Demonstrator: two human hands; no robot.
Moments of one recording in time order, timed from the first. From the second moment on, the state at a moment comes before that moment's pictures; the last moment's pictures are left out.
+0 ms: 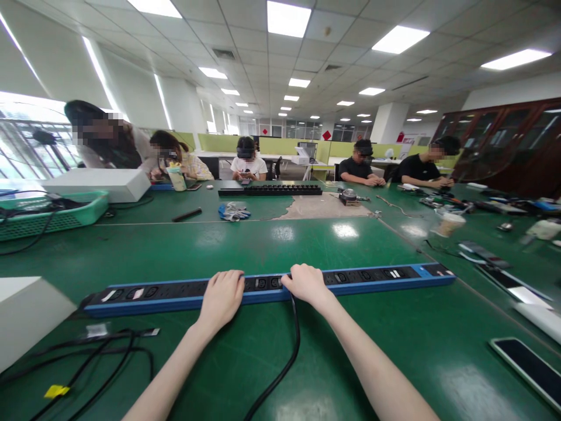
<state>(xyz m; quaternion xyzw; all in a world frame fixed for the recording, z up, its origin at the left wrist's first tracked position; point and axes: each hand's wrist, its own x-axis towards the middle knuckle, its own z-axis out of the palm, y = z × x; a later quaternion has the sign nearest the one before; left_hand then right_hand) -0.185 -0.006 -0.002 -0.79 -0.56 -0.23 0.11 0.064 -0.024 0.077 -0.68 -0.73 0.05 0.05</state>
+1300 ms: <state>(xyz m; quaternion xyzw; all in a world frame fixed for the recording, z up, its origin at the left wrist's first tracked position) -0.088 -0.011 0.006 -0.78 -0.56 -0.26 0.13 0.060 -0.024 0.073 -0.68 -0.73 -0.01 0.08</state>
